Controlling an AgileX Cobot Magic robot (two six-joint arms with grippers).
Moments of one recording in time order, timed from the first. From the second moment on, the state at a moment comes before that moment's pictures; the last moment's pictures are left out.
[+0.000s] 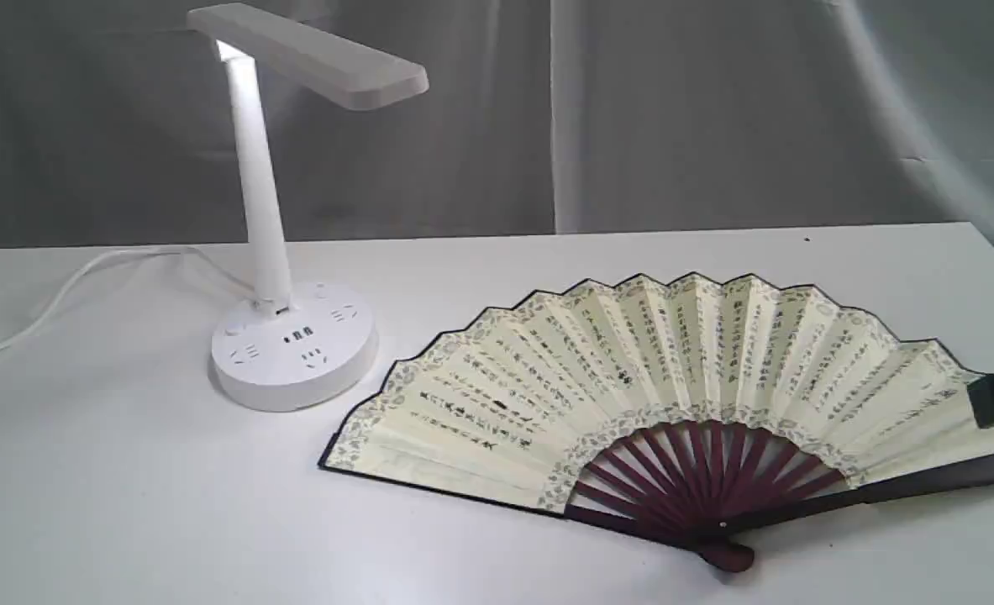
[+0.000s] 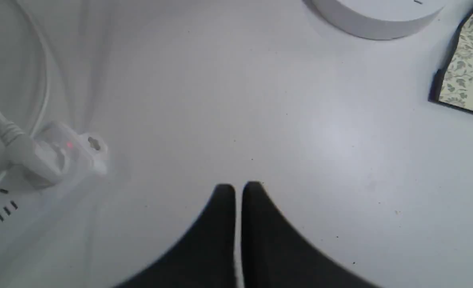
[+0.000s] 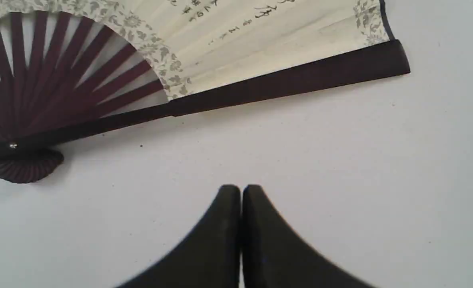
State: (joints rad) left arm 0.03 1.11 -0.77 -0.02 0.69 -0.02; right arm 0.00 1.19 -0.80 -0.09 0.72 0.05
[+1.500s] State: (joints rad) left arm 0.03 0.00 -0.77 -0.01 0.71 0.00; right arm 0.00 0.05 -0.80 -0.22 1.03 0.06
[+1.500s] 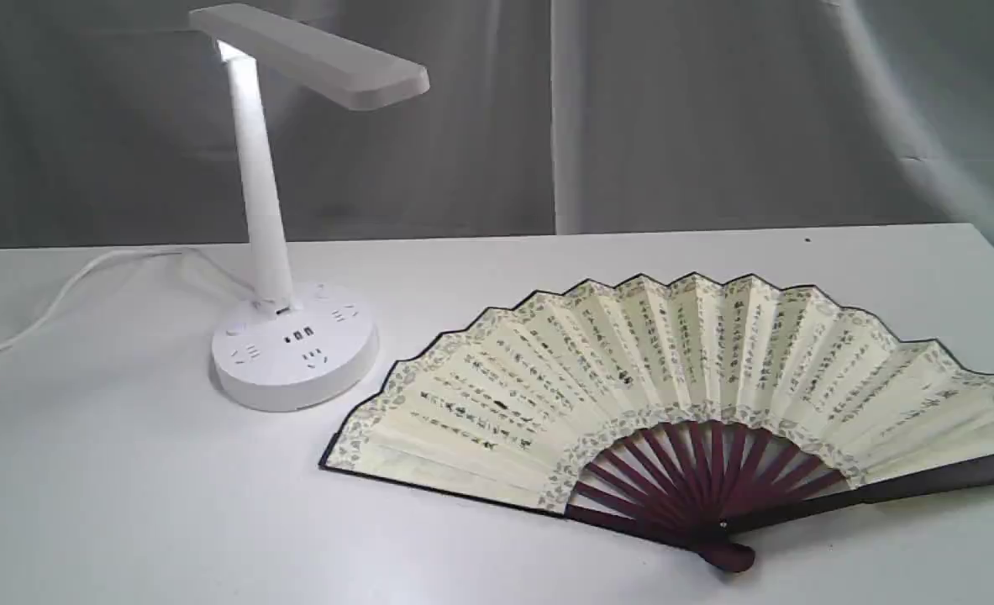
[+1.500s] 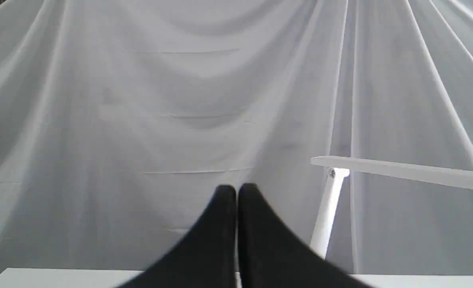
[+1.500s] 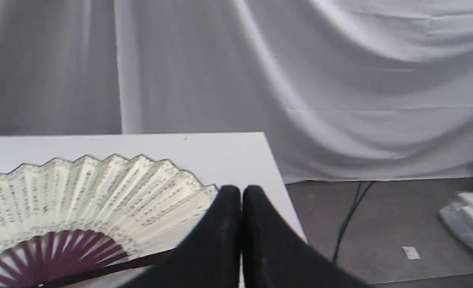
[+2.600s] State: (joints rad) left arm 0.03 0.00 -0.19 -0.07 0.18 0.00; right arm 0.00 0.00 -0.32 -0.17 0.48 0.09
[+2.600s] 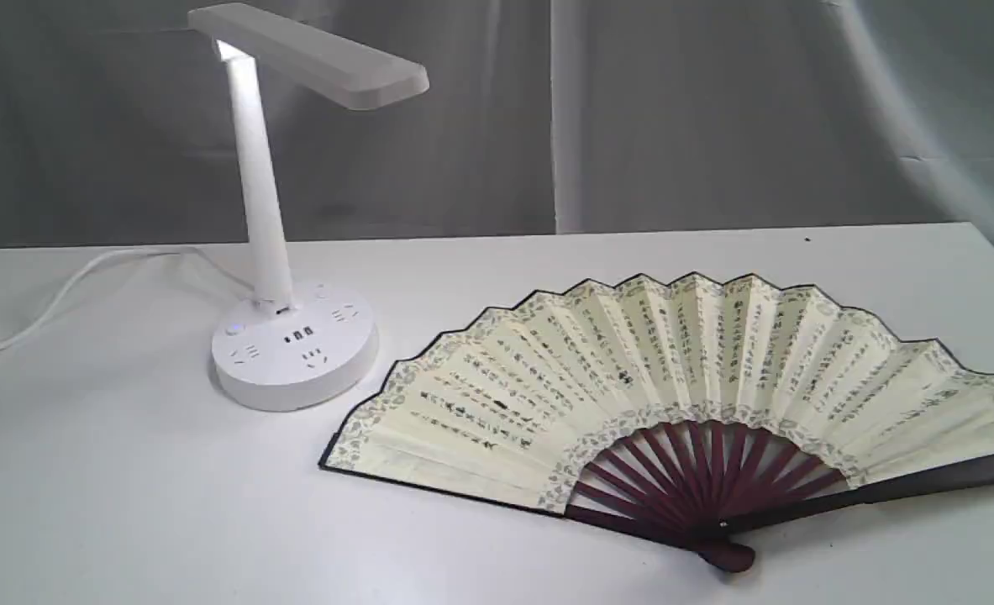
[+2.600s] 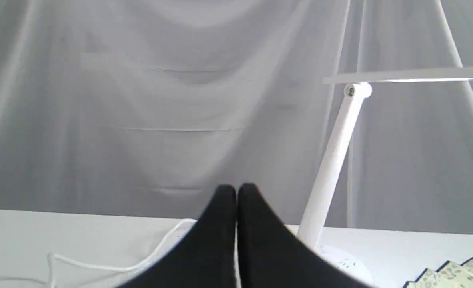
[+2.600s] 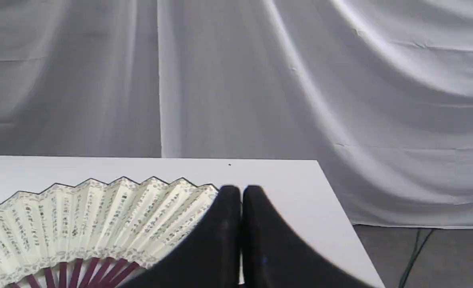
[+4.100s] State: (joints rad) left arm 0.03 0.00 0.00 0.01 0.15 0.00; right arm 0.00 0.00 0.00 -0.08 0.22 0.09
